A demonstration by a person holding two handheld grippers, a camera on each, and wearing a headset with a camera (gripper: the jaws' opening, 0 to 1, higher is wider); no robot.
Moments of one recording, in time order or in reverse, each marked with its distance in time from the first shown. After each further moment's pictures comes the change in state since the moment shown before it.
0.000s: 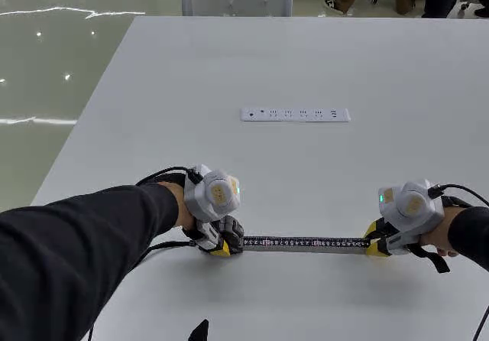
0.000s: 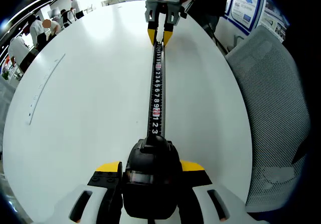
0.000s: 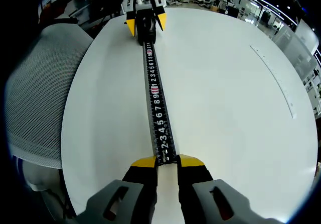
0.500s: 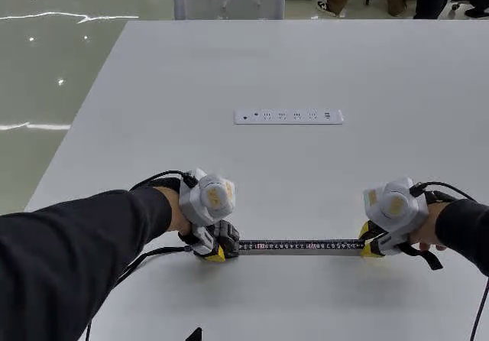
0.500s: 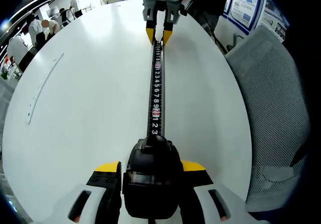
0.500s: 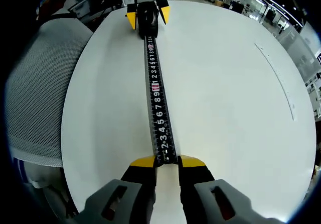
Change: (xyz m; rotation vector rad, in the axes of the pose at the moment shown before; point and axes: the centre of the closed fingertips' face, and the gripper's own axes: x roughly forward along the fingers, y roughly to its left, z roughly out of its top) left arm 0.000 0.001 -0.001 -0.006 0.011 0.001; right arm 0.002 -0.002 0.001 -0.007 0.069 0.006
